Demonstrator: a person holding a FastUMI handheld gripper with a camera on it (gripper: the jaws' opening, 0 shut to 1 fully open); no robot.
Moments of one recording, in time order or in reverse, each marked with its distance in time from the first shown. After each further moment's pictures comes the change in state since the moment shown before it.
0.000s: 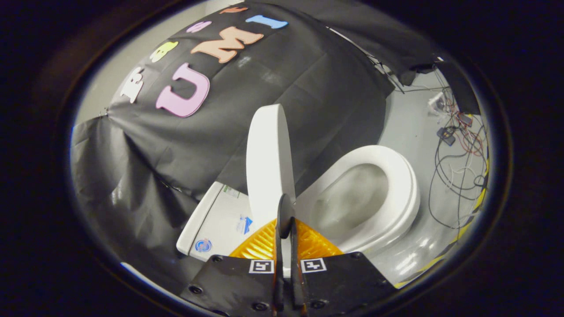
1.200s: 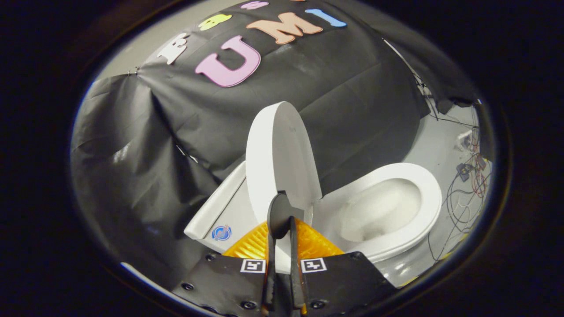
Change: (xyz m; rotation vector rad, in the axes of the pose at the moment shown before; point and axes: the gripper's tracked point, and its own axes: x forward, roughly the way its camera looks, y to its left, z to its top) arm 0.012 0.106 -0.024 -0.250 0.066 0.079
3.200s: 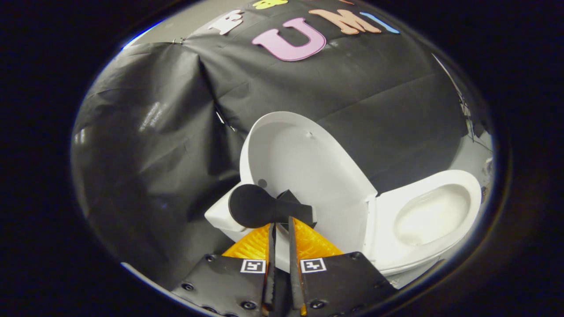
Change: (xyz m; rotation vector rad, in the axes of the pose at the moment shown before) arm 0.074 0.121 -0.073 -0.223 0.037 0.187
